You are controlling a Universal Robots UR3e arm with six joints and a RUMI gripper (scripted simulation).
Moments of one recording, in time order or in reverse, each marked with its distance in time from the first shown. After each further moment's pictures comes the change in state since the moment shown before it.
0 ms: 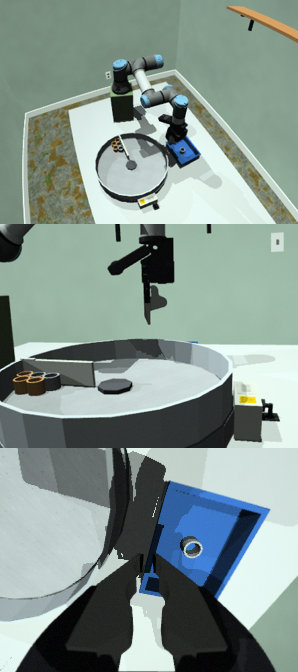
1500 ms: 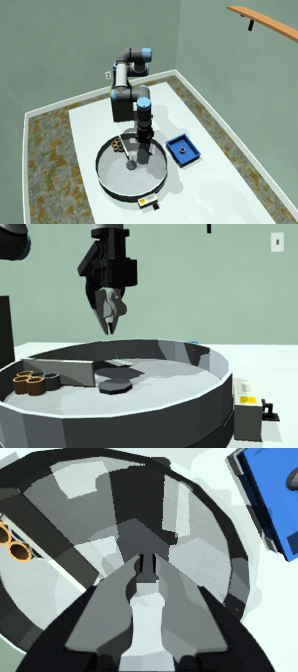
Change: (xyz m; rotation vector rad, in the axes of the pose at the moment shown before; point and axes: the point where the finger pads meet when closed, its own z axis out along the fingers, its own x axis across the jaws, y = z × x) arm -0.116 -0.090 0.003 0.008 0.012 0.900
